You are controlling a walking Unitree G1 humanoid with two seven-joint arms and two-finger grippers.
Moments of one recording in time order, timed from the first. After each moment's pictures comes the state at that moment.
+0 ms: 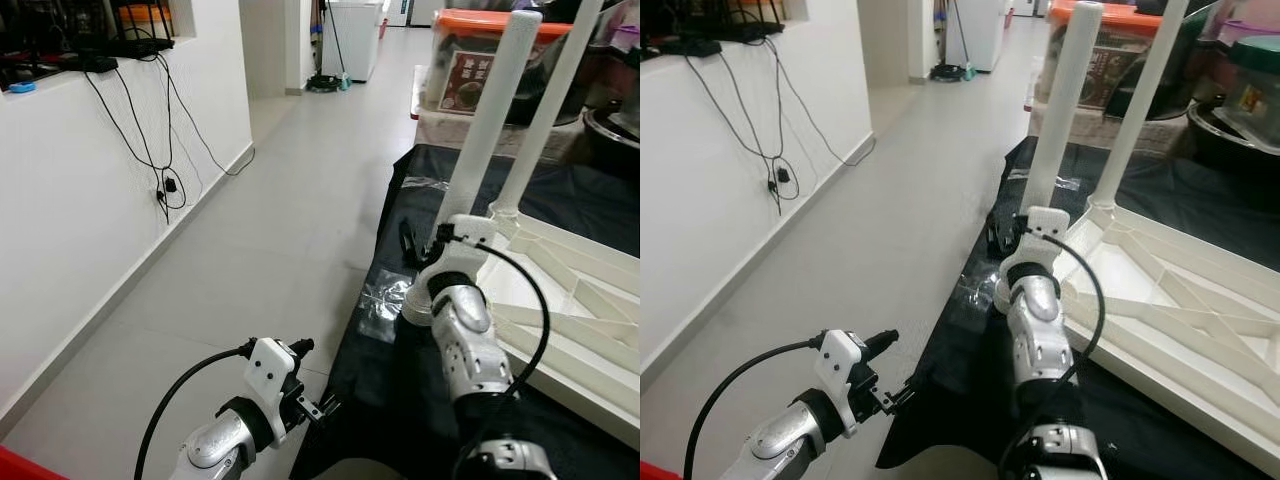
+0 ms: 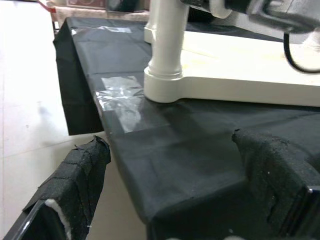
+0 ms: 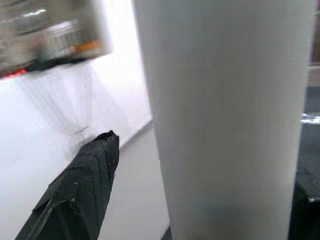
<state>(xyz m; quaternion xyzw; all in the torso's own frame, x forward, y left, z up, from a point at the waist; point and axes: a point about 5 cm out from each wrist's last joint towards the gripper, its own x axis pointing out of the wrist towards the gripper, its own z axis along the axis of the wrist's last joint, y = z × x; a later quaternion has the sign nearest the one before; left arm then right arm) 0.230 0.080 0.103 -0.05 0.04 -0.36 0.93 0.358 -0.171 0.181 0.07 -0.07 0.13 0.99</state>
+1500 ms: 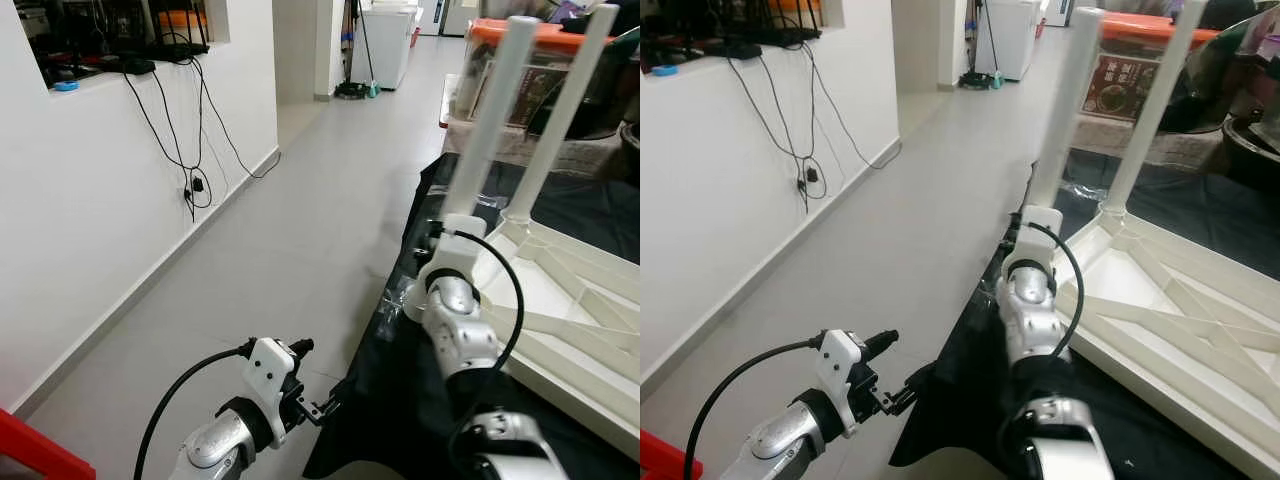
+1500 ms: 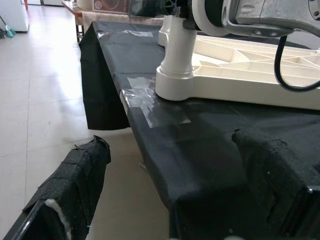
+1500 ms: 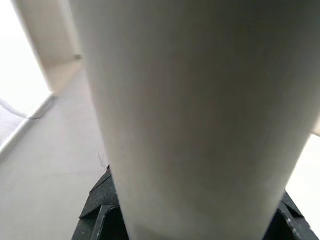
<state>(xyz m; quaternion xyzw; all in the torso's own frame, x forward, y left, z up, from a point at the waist) 0.230 0.080 0.103 -0.05 0.04 -0.36 0.93 0.365 -0.167 0.164 0.07 0.03 -0.24 0.97</state>
